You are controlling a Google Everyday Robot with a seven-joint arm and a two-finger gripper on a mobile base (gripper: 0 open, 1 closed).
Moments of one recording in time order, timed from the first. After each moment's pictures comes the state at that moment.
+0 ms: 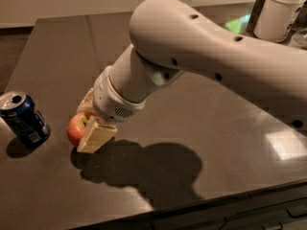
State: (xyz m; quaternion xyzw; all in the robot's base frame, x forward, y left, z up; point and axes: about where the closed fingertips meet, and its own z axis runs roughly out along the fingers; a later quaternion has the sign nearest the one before) arm 0.409 0.134 0.882 -0.74 0.57 0.22 0.28
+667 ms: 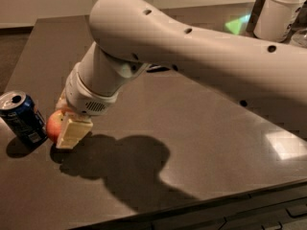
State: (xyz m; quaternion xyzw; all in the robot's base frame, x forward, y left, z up) arm 0.421 0.182 0.879 -0.76 0.55 0.21 0.27
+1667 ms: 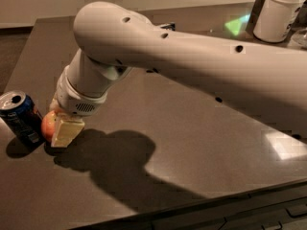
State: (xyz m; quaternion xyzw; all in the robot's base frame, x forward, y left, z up) arm 0.435 0.206 0.863 -0.78 0.54 0.20 0.27
